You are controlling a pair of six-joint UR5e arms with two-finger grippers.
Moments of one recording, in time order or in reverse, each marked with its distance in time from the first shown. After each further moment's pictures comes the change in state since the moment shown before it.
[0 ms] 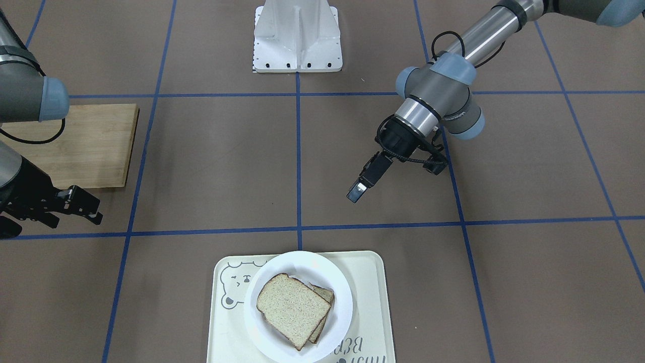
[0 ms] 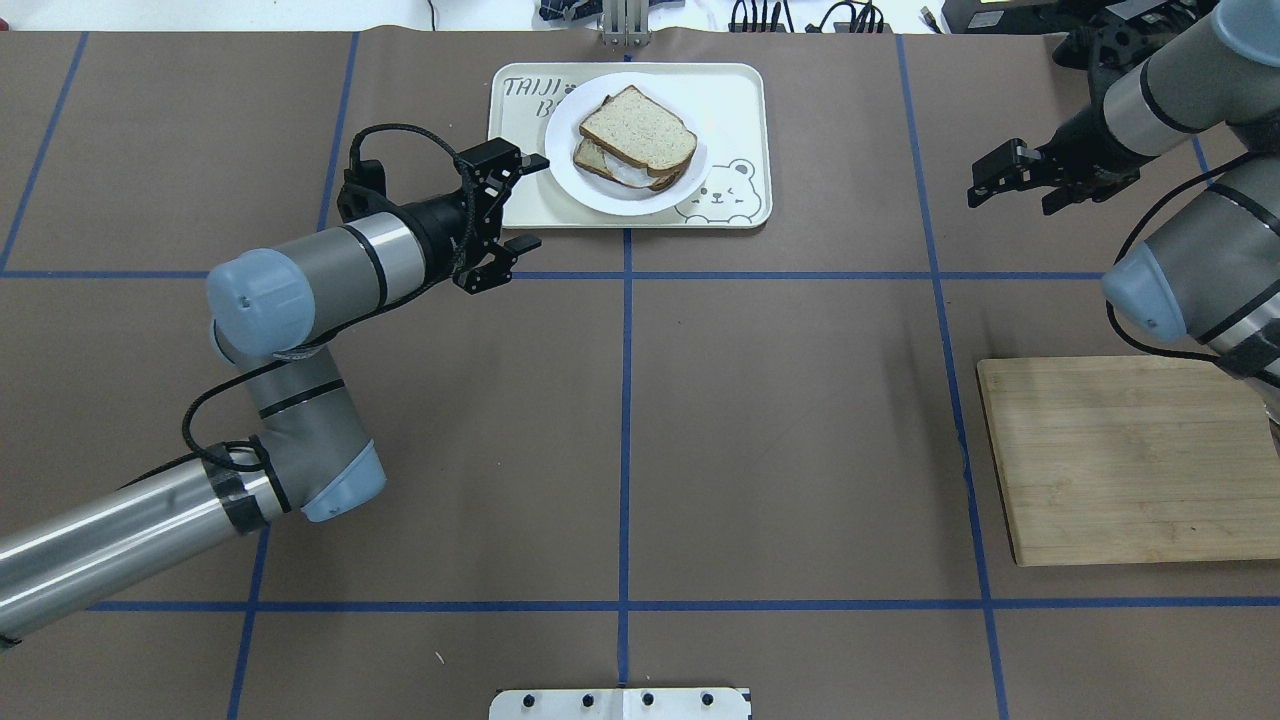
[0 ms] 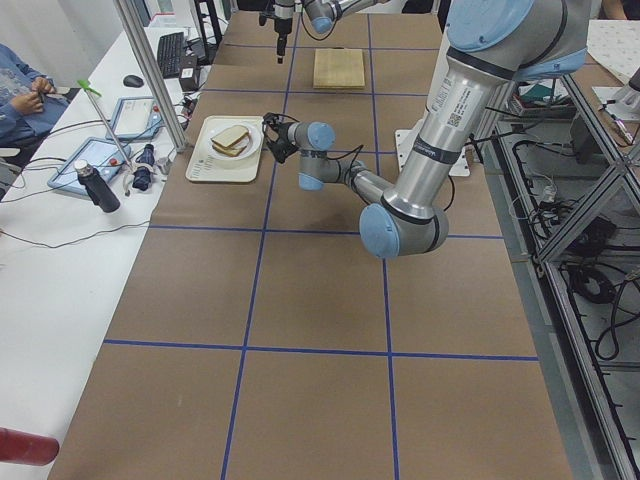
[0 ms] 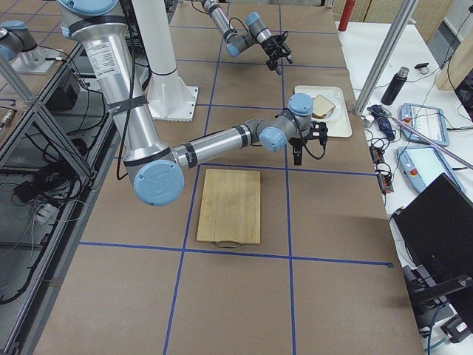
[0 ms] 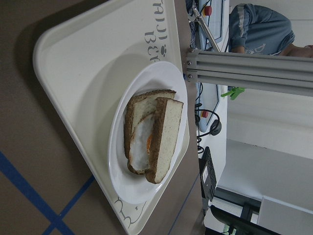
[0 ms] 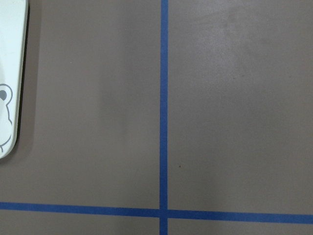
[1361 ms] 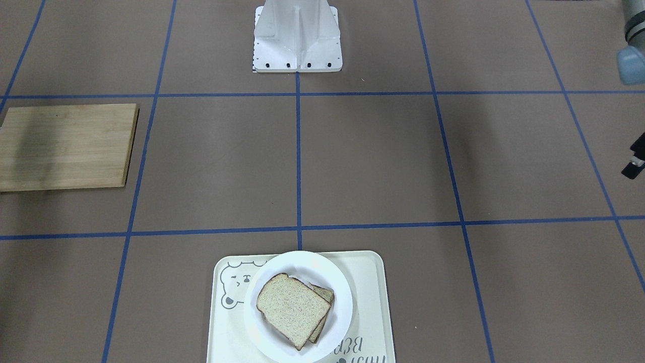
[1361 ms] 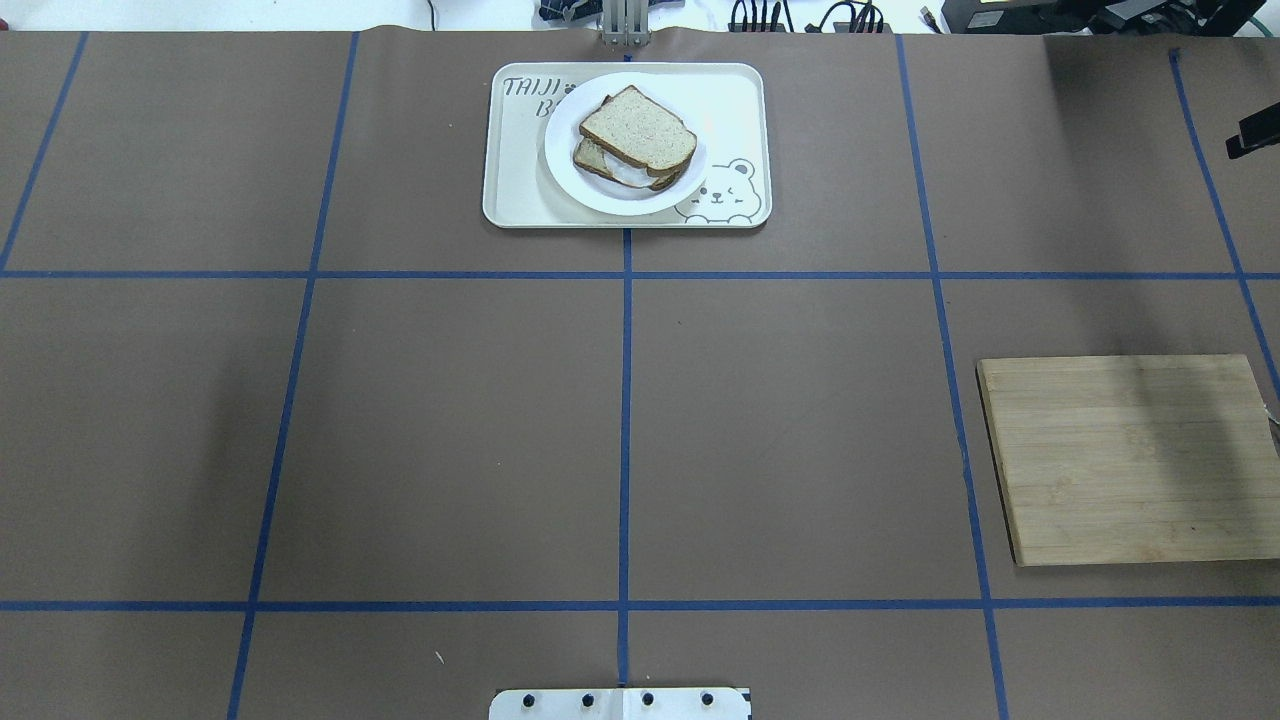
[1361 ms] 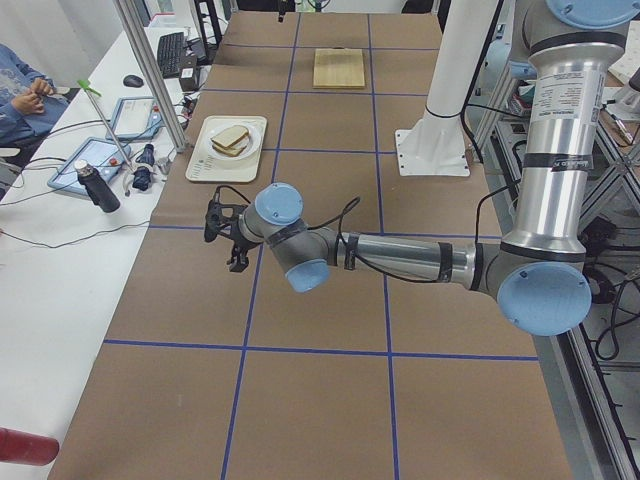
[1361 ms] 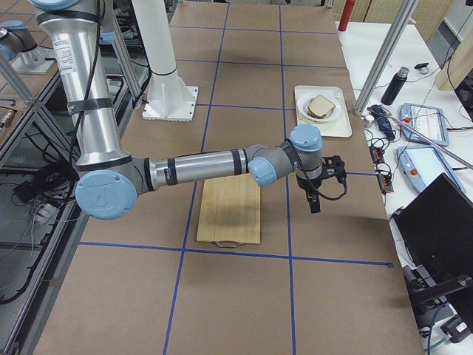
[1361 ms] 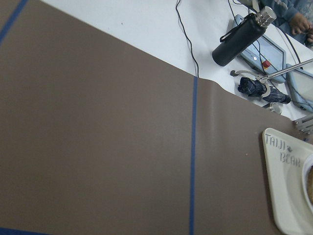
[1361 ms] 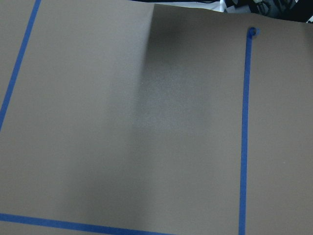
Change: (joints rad) left arm -0.803 0.439 -0.147 0.450 -0.765 1.527; right arm 0.321 -0.139 -0.014 -0.064 -0.018 -0.499
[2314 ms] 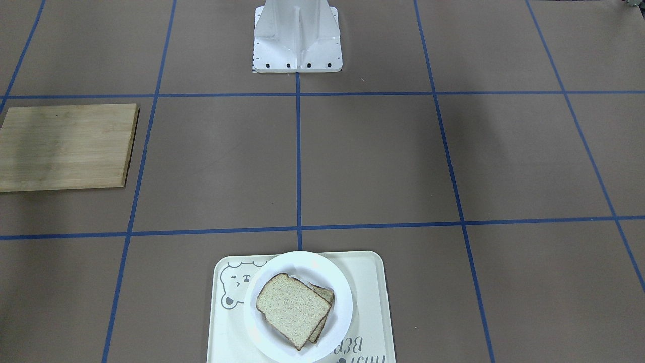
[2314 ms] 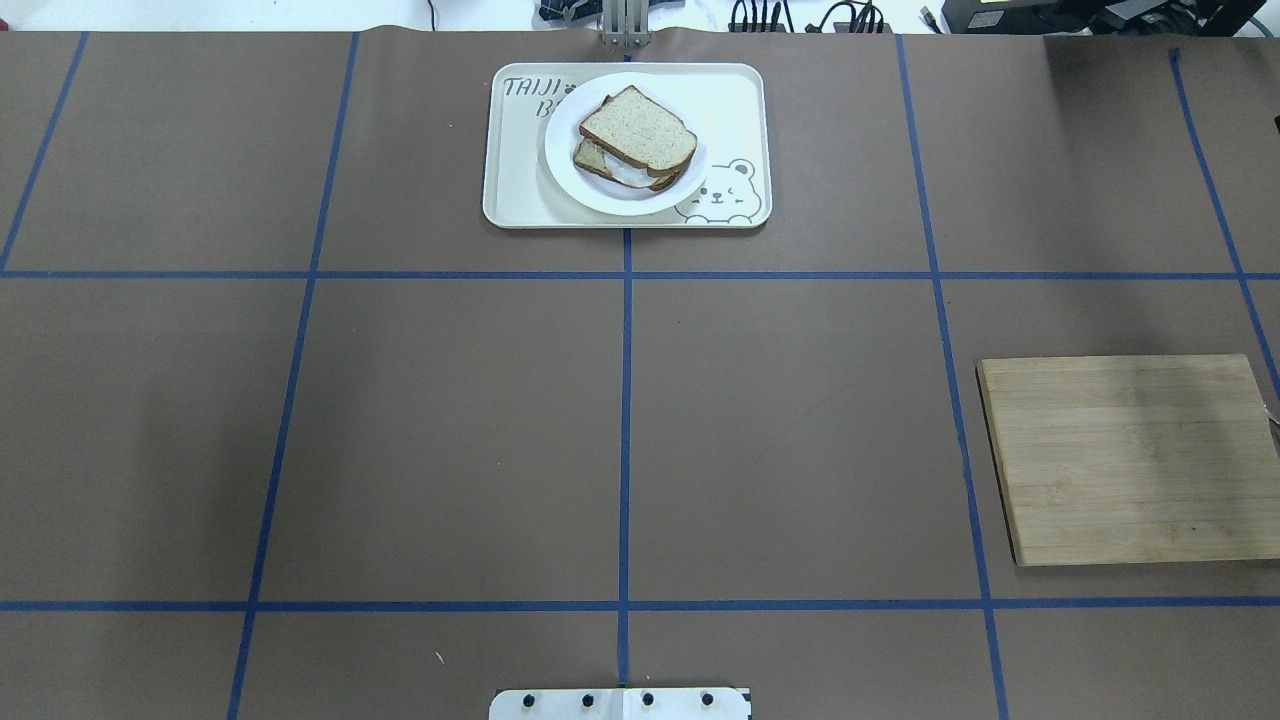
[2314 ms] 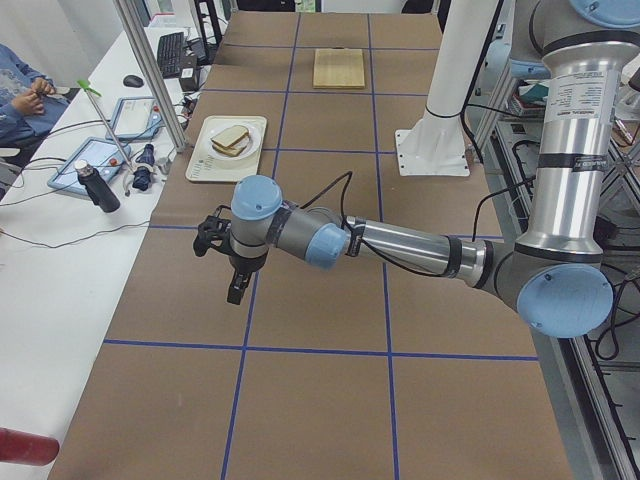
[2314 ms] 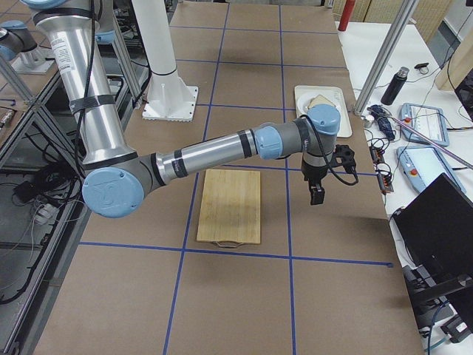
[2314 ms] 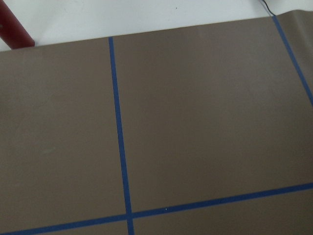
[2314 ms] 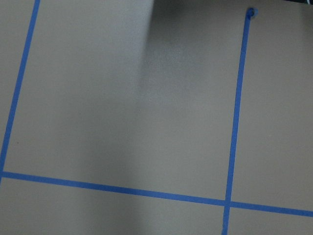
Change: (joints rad) left arm -0.090 0.002 -0.156 0.736 -0.028 0.646; right arm 0.058 0.075 0.080 -0.401 0.060 -0.227
